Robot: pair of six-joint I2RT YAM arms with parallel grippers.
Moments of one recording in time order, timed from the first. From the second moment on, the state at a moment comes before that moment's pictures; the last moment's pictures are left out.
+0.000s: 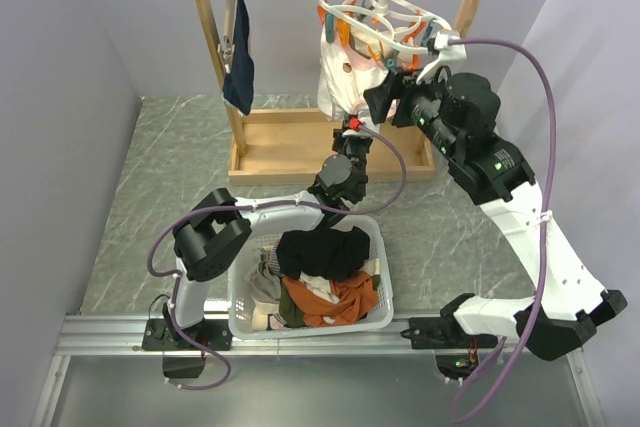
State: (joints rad) left arm -1.00 1.98 1.38 1.08 -0.92 0.42; right arm 0.55 1.22 1.59 -0.47 0.12 0.26
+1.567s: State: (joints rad) left arm -1.13 1.78 1.24 1.17 -0.94 0.68; right arm 0.48 1.57 1.99 -0.61 0.29 0.17
